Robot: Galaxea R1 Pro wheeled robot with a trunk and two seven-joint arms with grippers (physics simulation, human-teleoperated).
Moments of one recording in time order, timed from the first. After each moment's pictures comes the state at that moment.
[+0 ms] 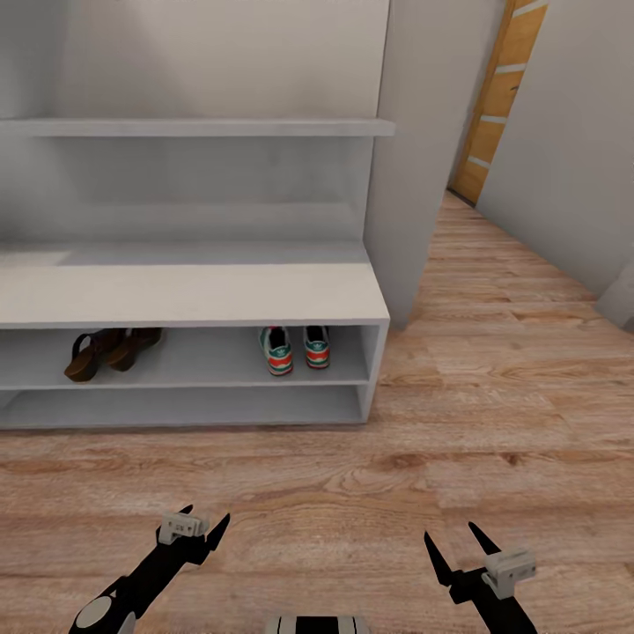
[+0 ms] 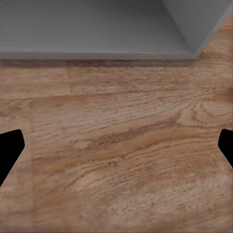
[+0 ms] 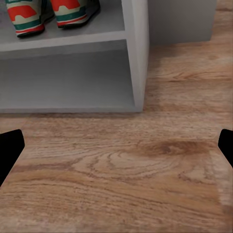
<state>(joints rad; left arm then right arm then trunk) -0.14 0.15 -0.01 -1.05 0.20 -0.09 -0.39 0.10 -0.02 -0.23 -1.26 -0.14 -0.38 0.52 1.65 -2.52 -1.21</state>
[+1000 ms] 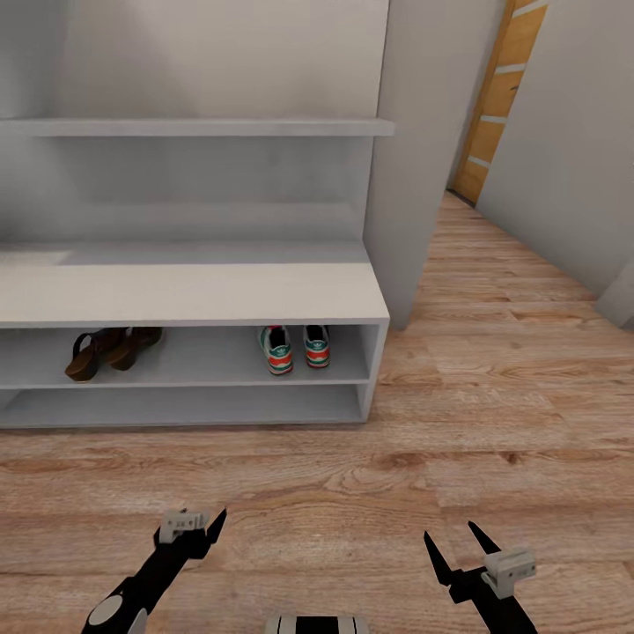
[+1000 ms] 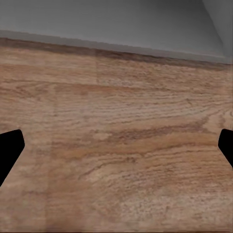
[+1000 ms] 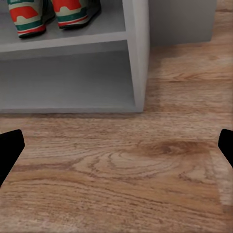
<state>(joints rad) -0.17 0.10 0.03 -0.98 0.21 -0.09 -0.28 0.10 -0.02 -0.22 -1.26 -0.14 -0.38 0.52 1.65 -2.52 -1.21</state>
